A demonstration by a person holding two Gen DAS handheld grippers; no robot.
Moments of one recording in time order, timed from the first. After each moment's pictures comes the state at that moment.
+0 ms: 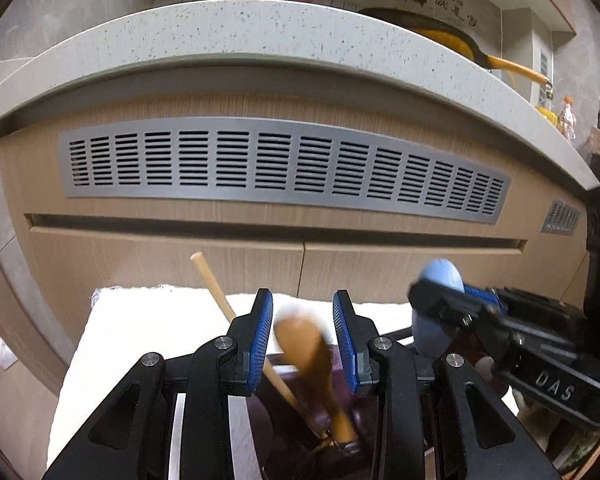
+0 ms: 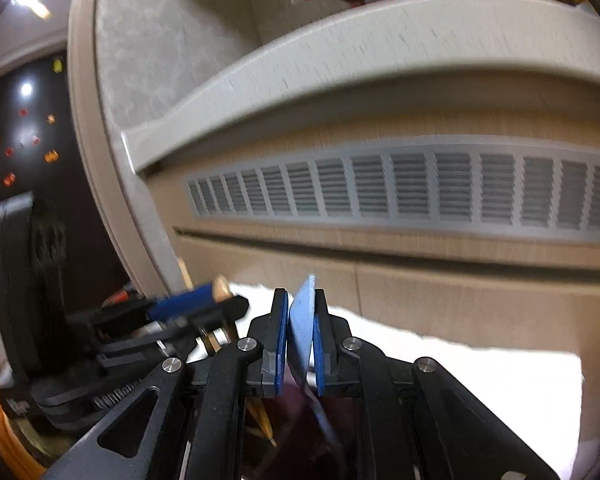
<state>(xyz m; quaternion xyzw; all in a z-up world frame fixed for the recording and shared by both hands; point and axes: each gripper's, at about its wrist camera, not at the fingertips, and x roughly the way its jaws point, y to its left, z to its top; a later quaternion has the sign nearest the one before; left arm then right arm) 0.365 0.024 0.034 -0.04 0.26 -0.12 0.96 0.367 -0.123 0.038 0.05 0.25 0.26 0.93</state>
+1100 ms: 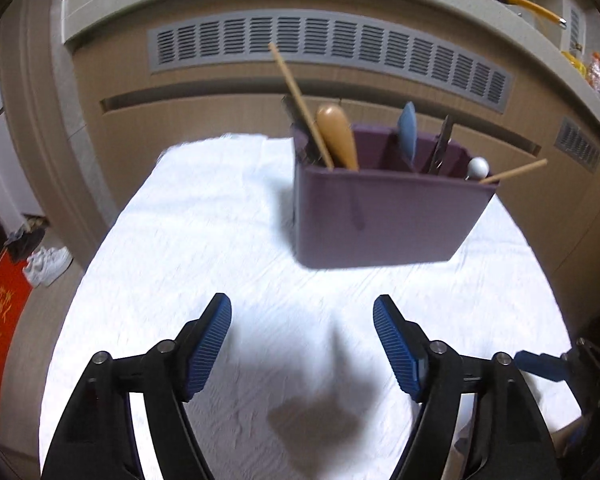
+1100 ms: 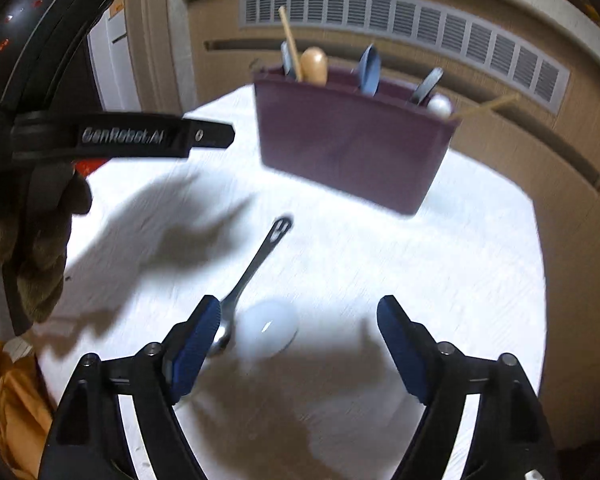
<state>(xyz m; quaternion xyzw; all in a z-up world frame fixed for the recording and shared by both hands) 0.221 0.035 -0.023 -0.03 0.39 -0.03 0.92 0.167 -0.119 -0.034 -0.12 0.42 0.22 0.87</state>
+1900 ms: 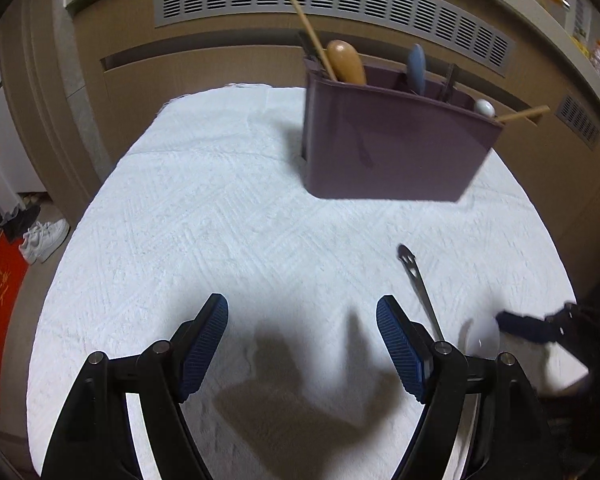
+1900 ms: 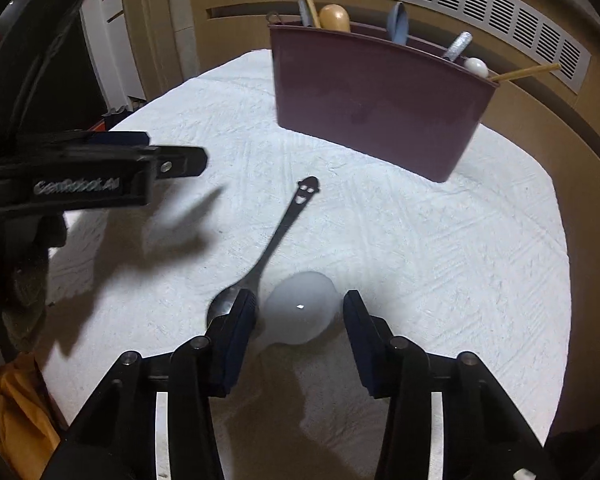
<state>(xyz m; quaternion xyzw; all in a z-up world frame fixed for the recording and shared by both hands) 0.196 0.041 -0.055 -0.02 0.44 -0.05 0.90 0.177 -0.099 -0.053 -0.12 0.47 0.21 0.85</state>
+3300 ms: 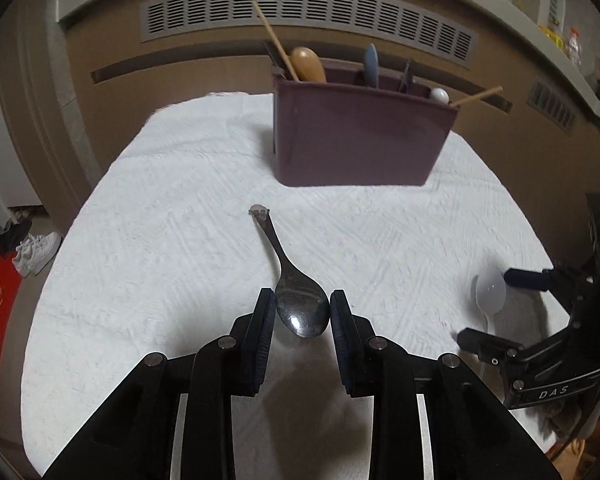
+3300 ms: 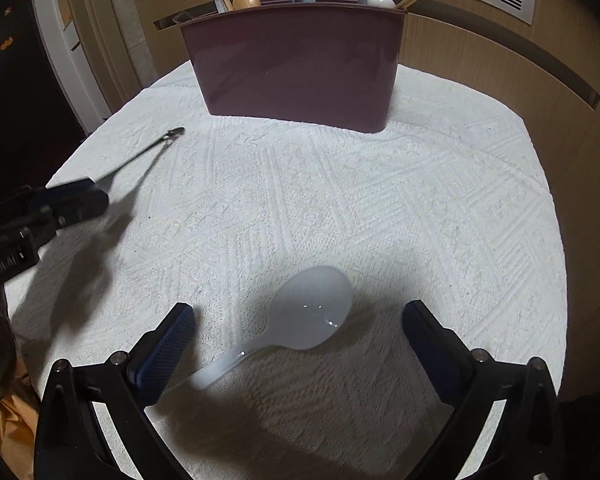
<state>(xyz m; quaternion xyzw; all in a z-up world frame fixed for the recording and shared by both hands) 0.163 0.036 -0.050 -0.02 0.41 -0.08 0.91 0.188 -0.149 -0.074 -0.06 0.49 0.18 0.85</state>
